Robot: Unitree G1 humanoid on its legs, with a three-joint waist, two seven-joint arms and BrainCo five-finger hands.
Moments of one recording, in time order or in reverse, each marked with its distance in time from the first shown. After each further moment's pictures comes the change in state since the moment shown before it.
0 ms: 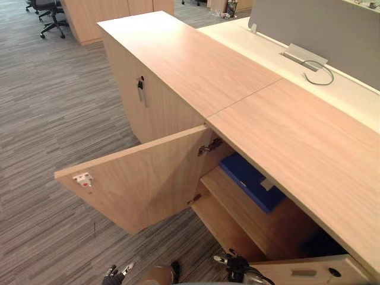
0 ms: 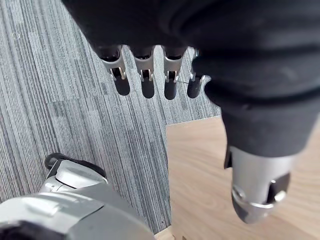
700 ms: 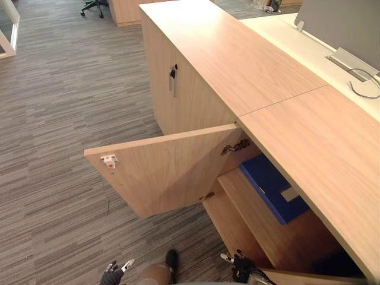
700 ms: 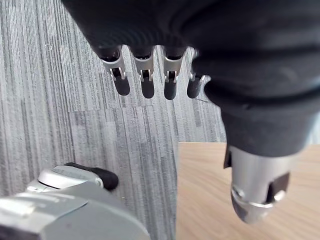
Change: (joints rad) left arm 0.007 0.008 0.009 -0.065 0.034 0.011 -0.046; right arm 0.016 0.001 -0.087 -0.024 0.030 0.001 -0.001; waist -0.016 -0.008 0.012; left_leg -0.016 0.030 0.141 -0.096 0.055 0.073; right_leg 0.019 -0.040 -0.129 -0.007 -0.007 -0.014
